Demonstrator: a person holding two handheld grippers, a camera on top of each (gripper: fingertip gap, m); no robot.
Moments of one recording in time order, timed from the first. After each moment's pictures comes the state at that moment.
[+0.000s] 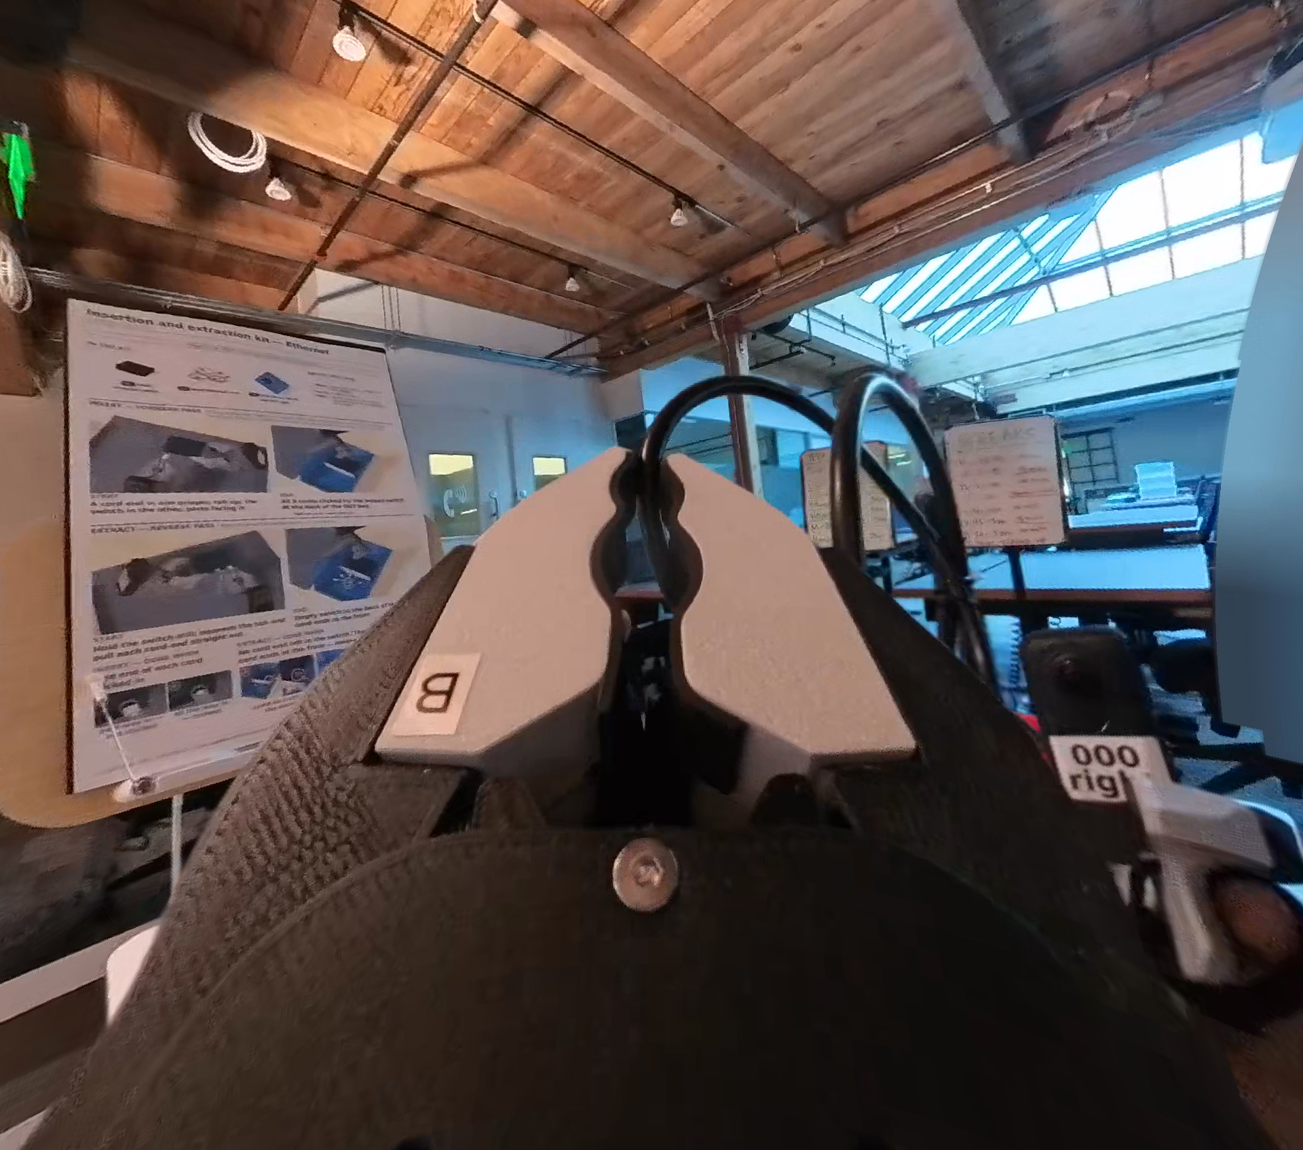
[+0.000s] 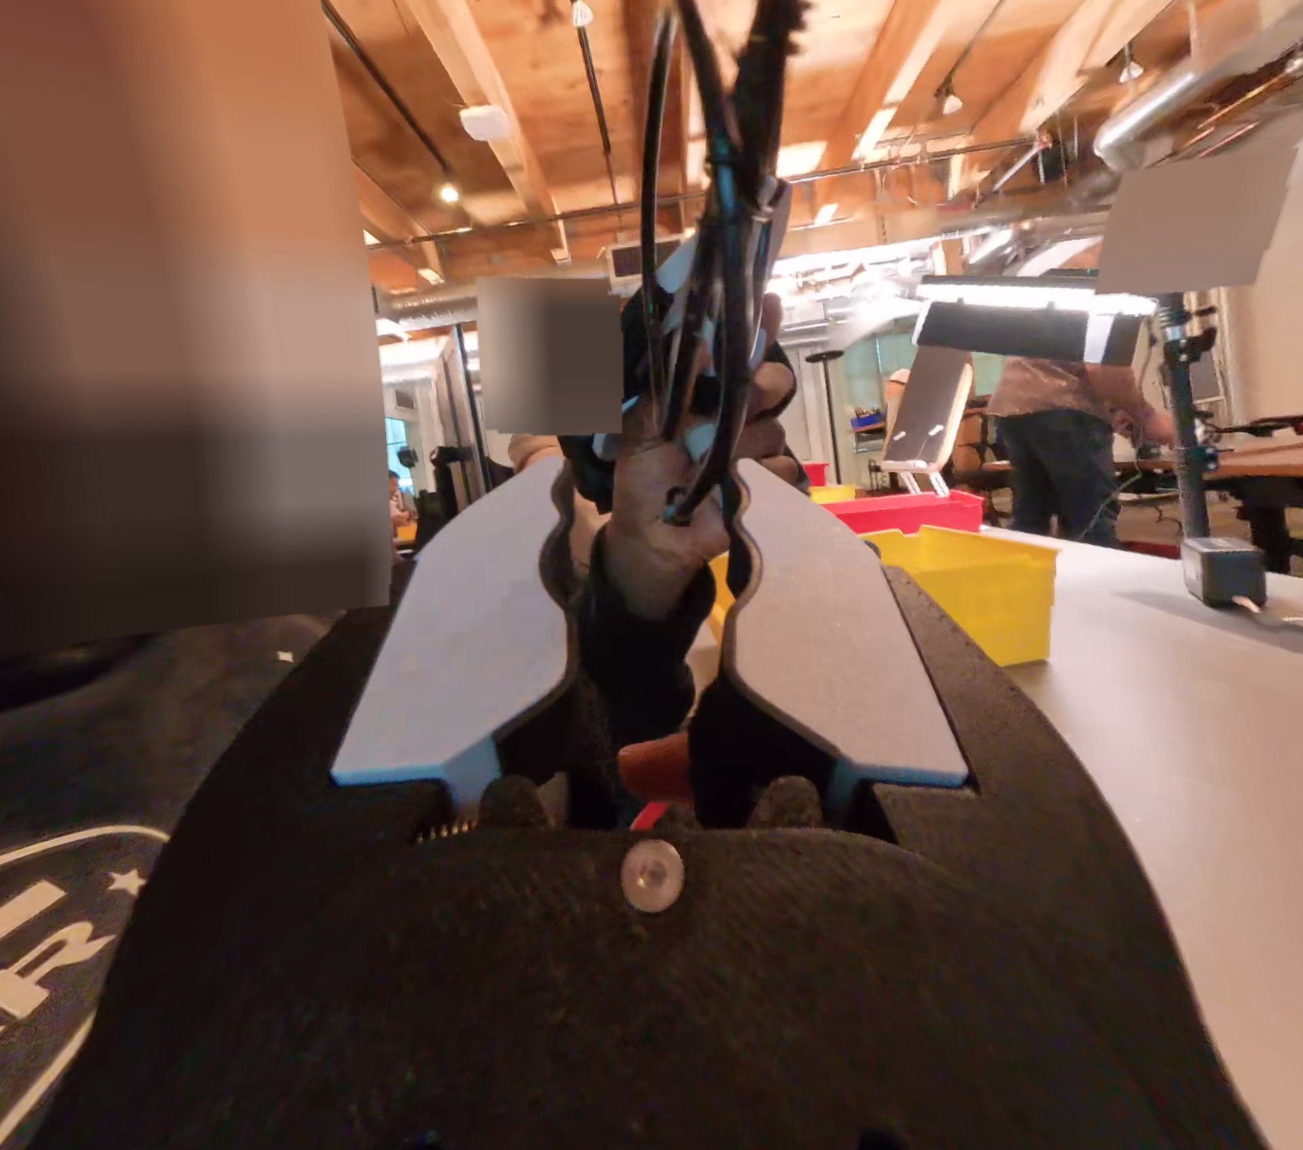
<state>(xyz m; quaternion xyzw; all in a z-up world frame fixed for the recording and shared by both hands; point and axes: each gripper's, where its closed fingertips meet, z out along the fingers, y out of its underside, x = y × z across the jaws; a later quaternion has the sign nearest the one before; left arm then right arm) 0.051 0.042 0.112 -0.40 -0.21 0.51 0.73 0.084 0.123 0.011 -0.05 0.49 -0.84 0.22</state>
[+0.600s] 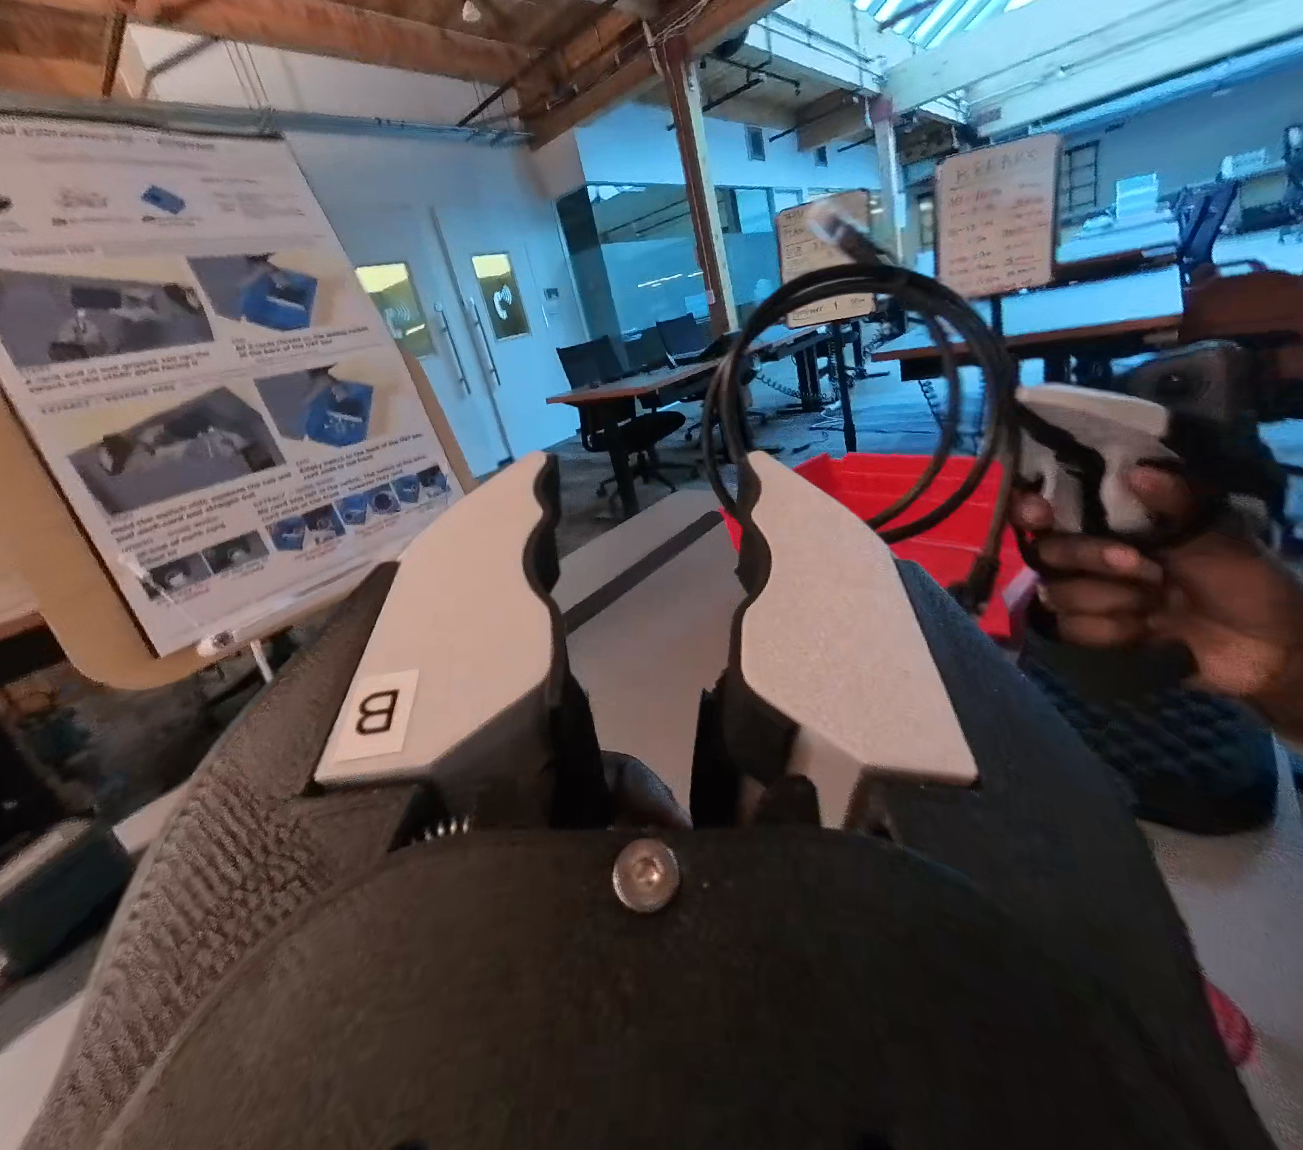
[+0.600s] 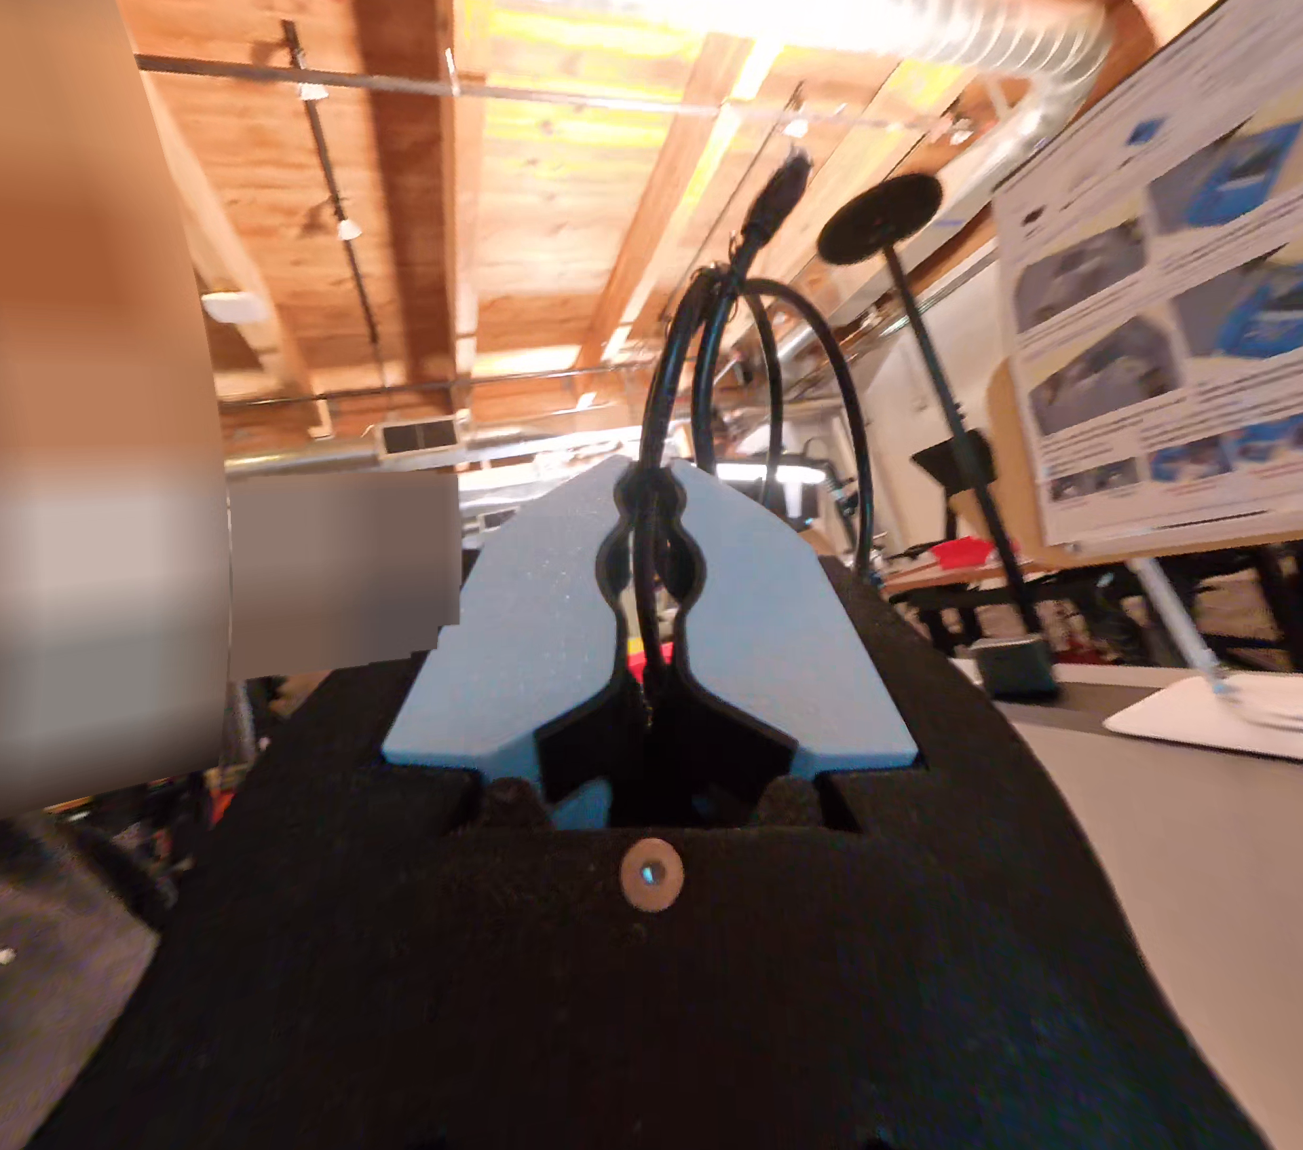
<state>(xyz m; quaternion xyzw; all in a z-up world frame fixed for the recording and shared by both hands) 0.027 0.016 0.068 -0.56 -0.23 0.47 0.64 0.018 0.177 0.043 0.11 0.40 -0.91 0.08</state>
